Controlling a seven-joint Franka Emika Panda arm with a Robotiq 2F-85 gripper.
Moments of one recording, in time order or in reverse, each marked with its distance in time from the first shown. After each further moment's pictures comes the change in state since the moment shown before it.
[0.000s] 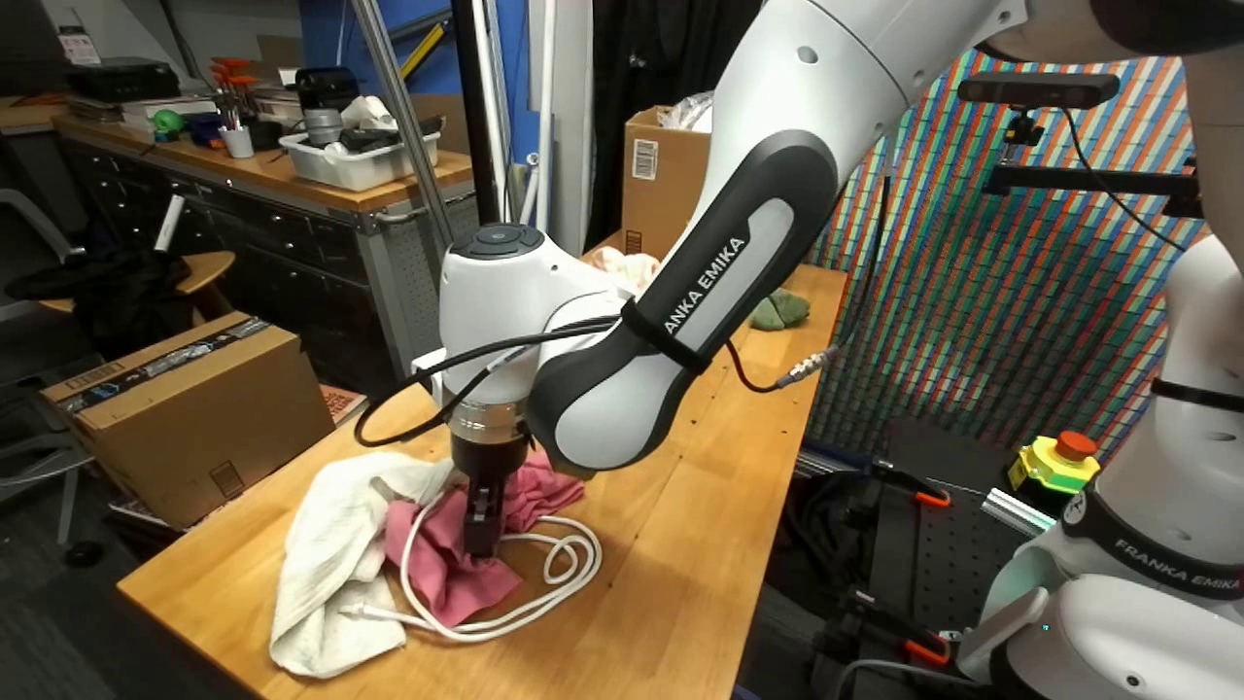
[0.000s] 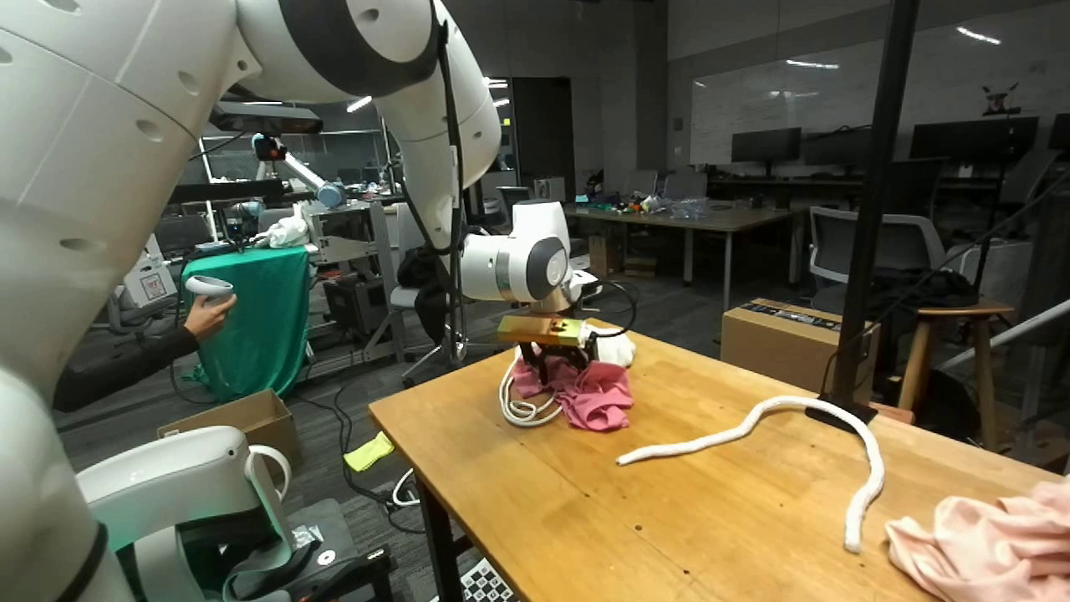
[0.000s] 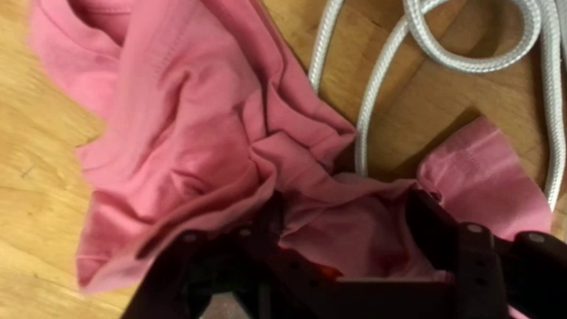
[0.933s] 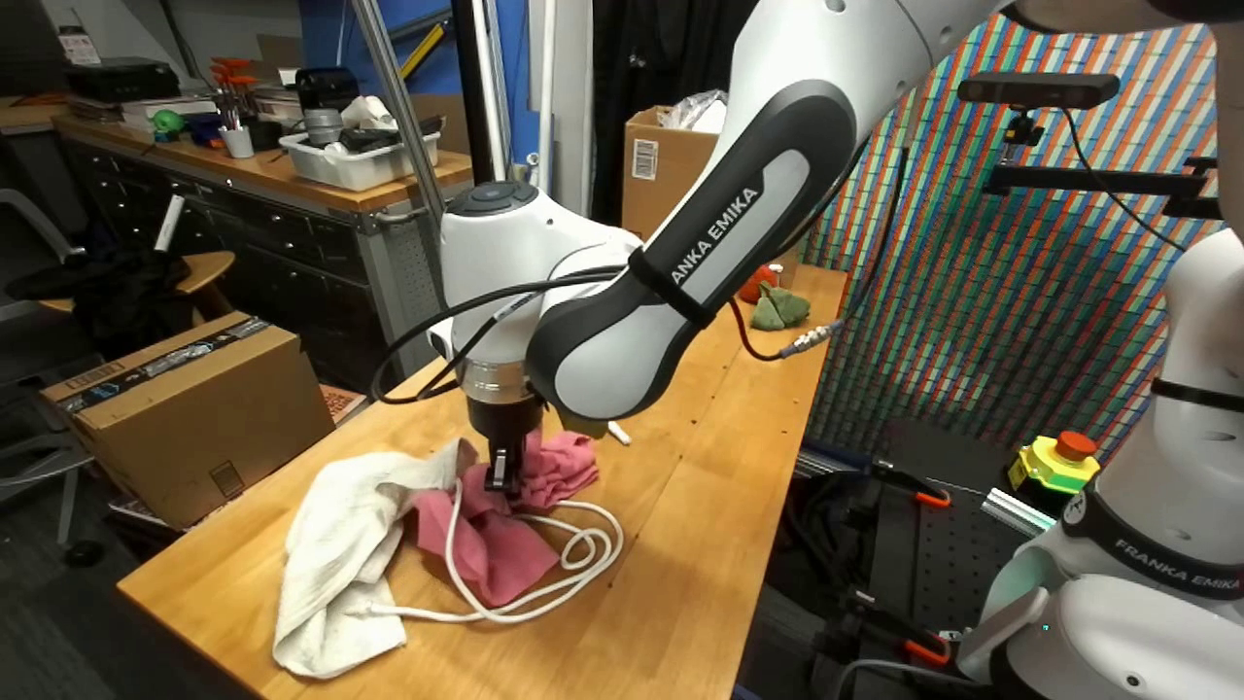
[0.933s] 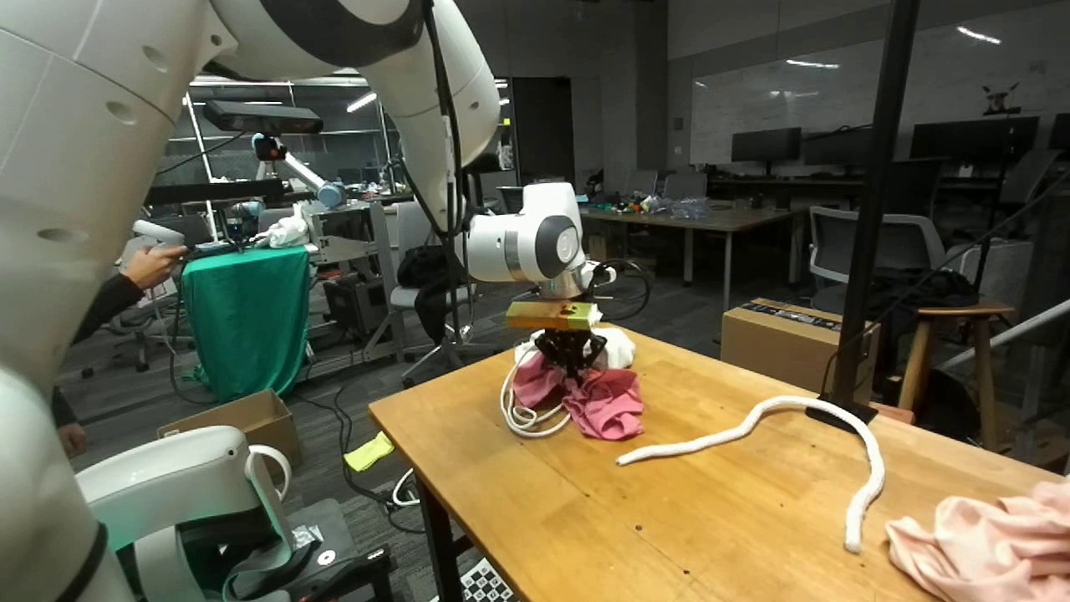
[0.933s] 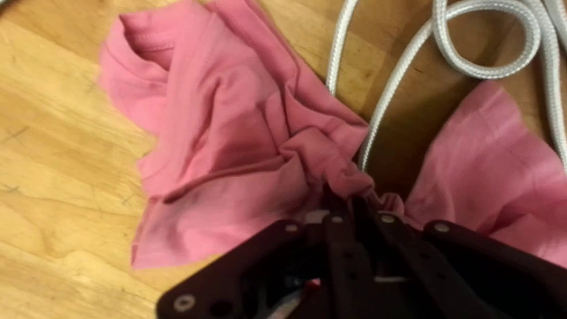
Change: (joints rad) arm 0.000 -0.070 -0.039 -0.010 -0.011 -0.133 0.024
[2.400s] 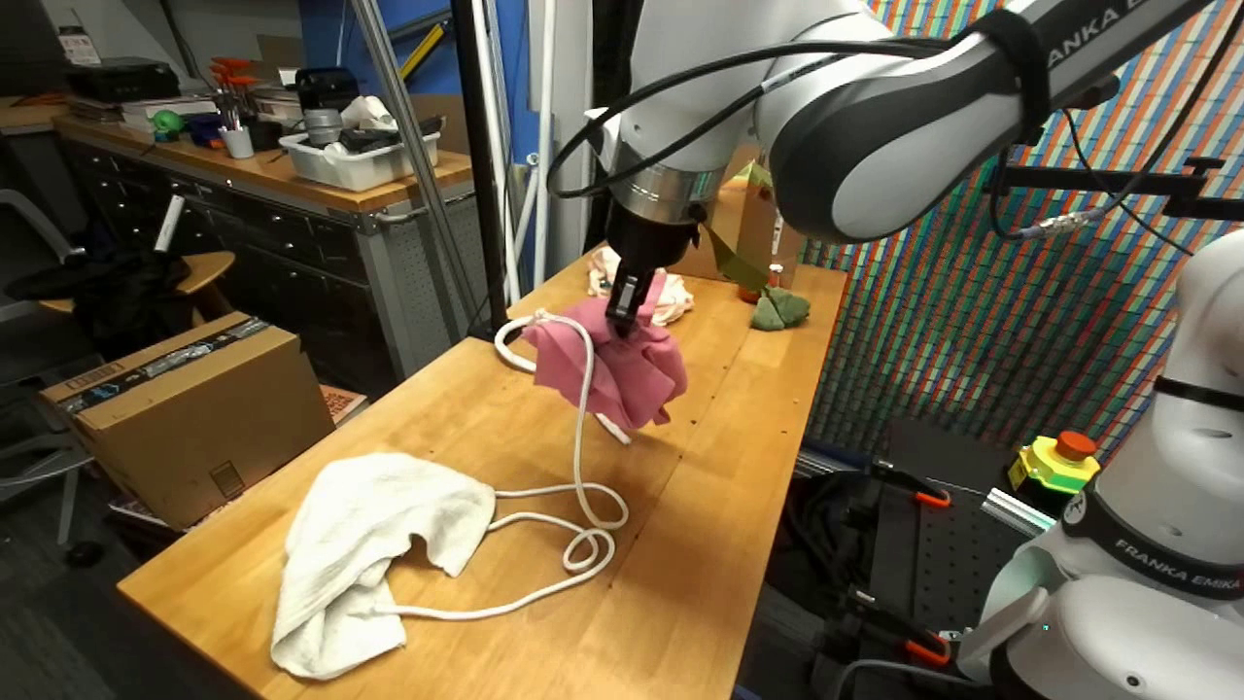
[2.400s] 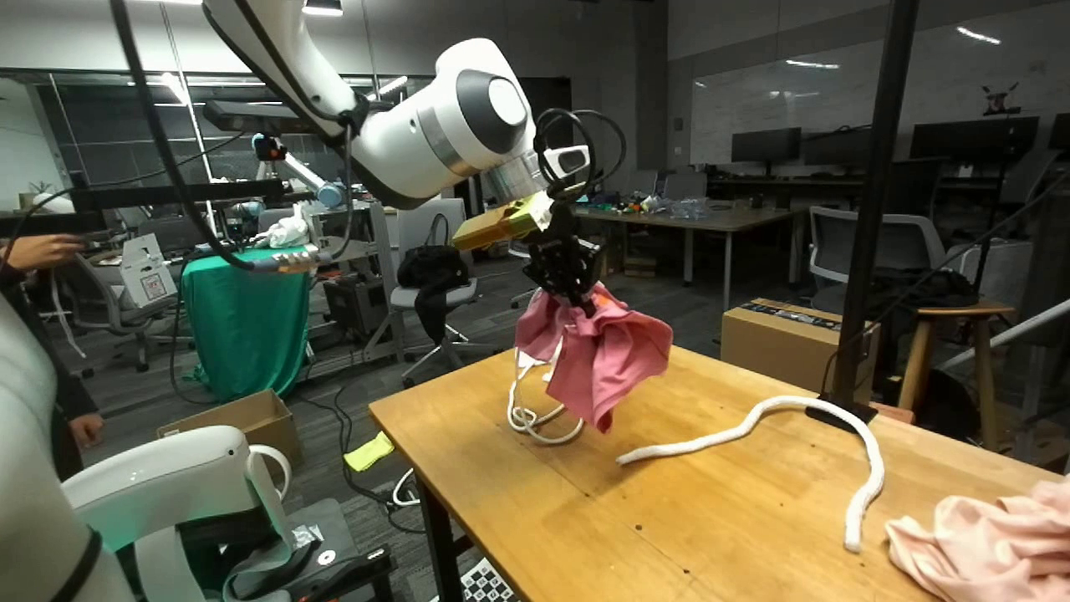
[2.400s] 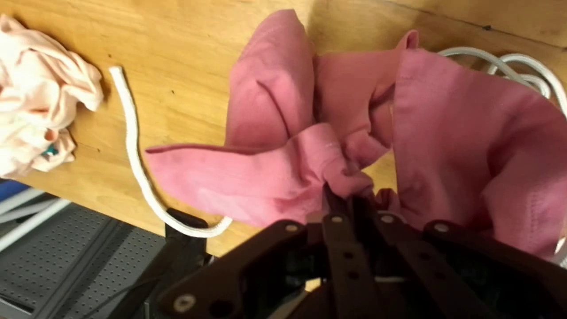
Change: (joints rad) arm -0.103 -0.654 0.007 -0.455 -0.247 -0.060 0.326
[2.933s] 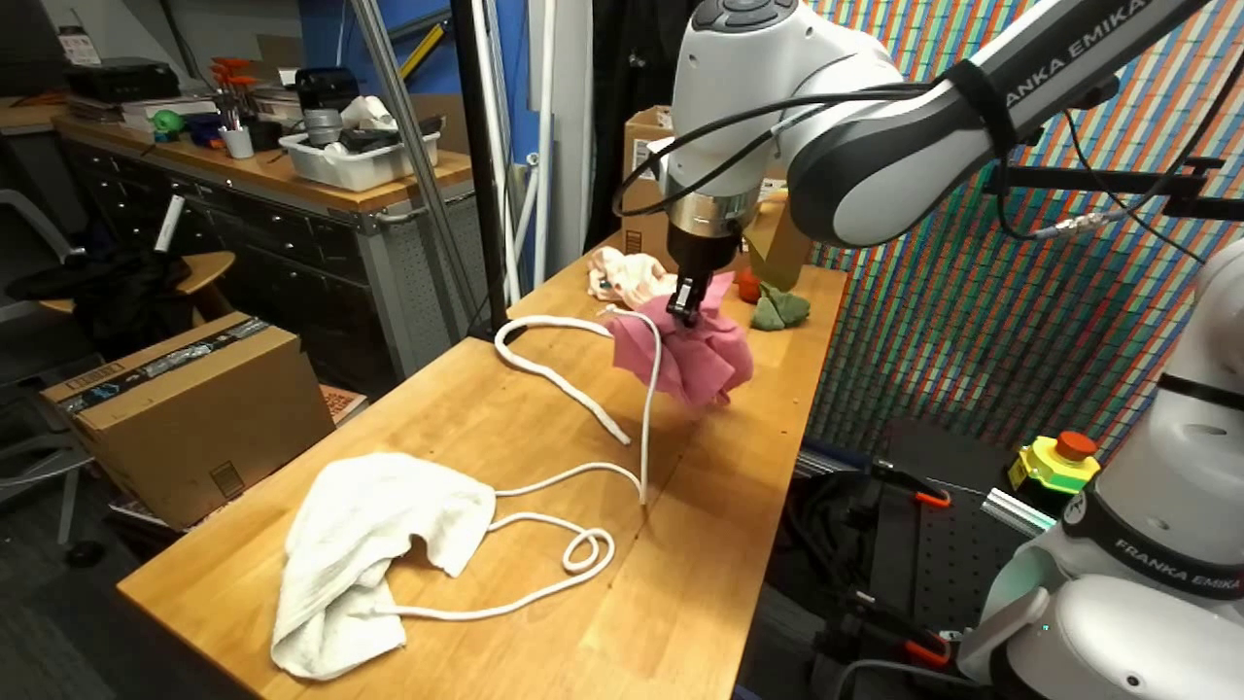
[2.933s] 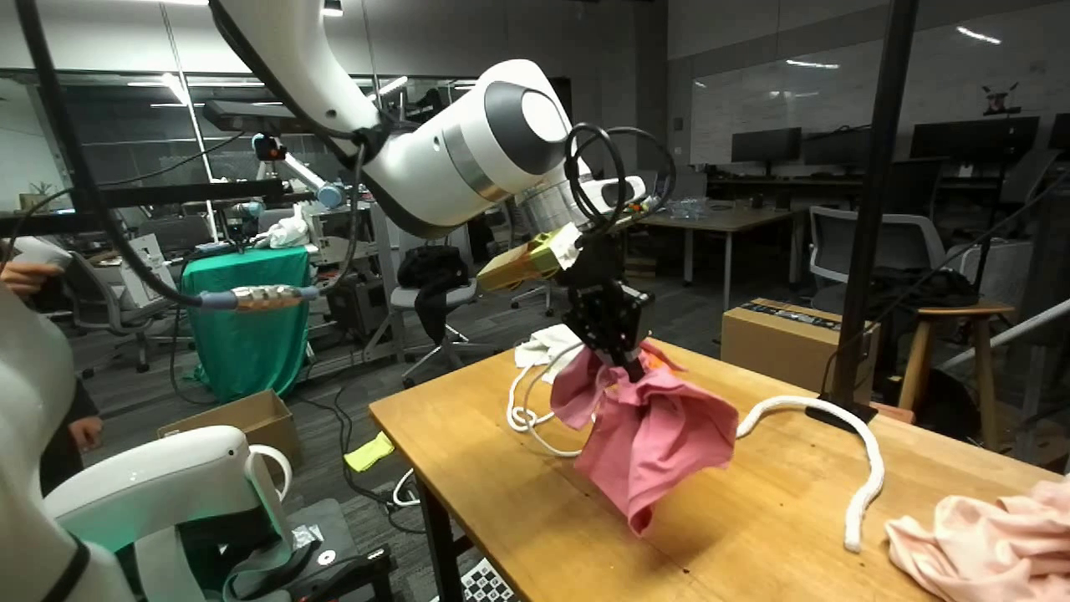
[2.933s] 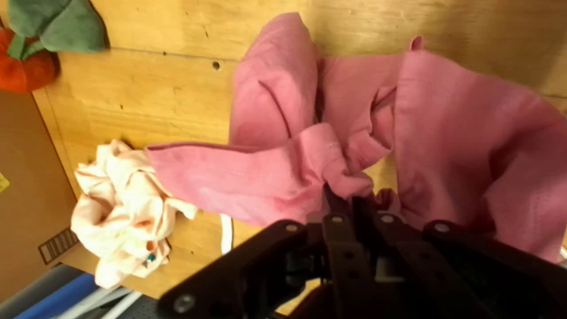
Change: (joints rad) arm -0.151 -0.014 -0.019 -0.082 -0.100 -0.074 0.081
